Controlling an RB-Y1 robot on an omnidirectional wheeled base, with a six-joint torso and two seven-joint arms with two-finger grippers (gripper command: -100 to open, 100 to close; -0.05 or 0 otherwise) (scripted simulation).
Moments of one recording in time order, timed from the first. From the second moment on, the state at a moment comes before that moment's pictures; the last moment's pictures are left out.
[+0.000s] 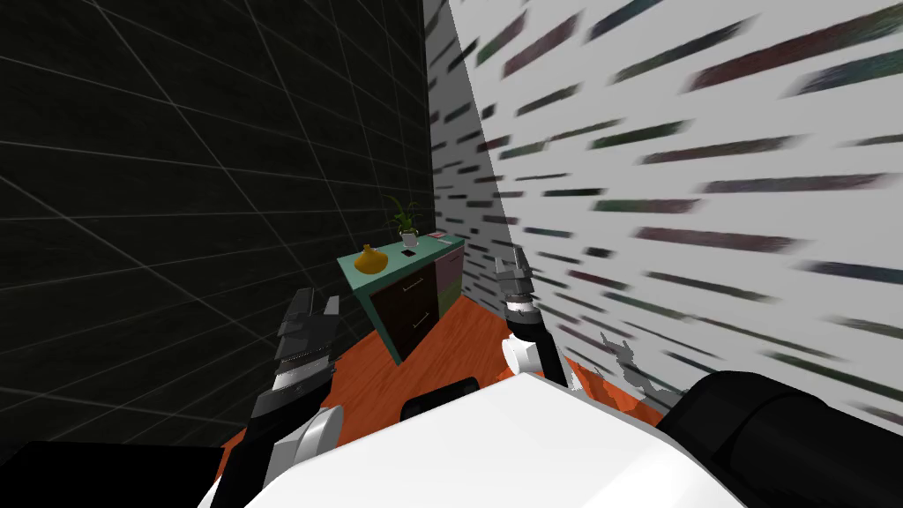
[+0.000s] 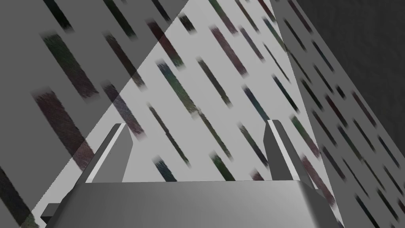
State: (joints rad) left arm 0.52 0.04 0.00 -2.20 0.04 -0.50 -0.13; right arm 0.47 0.00 0.05 -2.34 0.02 -0.49 -0.07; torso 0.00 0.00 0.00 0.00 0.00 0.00
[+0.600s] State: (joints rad) left arm 0.52 0.04 0.00 -2.20 0.04 -0.50 -0.13; right arm 0.47 0.00 0.05 -2.34 0.02 -0.49 -0.07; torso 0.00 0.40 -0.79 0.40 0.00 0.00
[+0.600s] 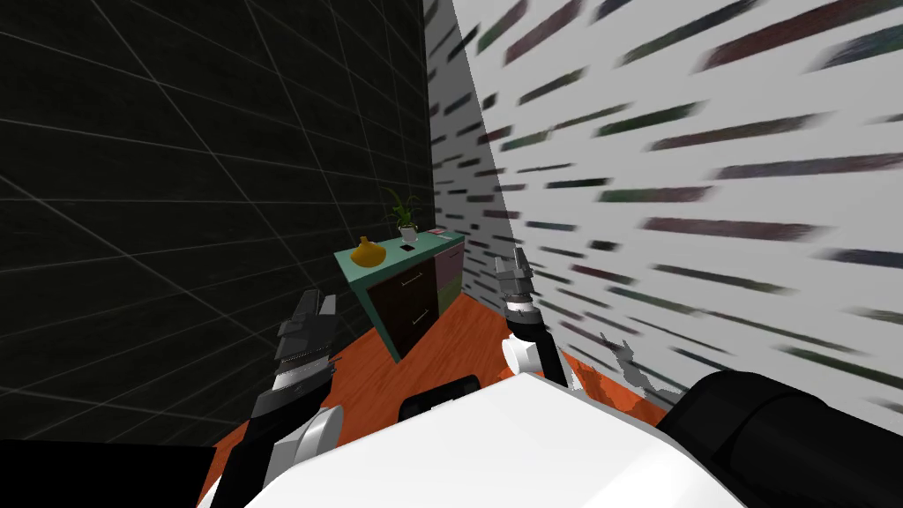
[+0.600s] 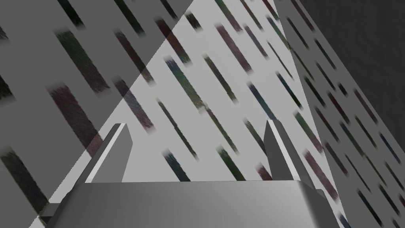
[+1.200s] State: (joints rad) left arm 0.52 0.08 0.01 -2.19 0.05 -0.50 -0.13; right arm 0.47 0.00 0.05 -2.34 0.02 -0.49 -0.07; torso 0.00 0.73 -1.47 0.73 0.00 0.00
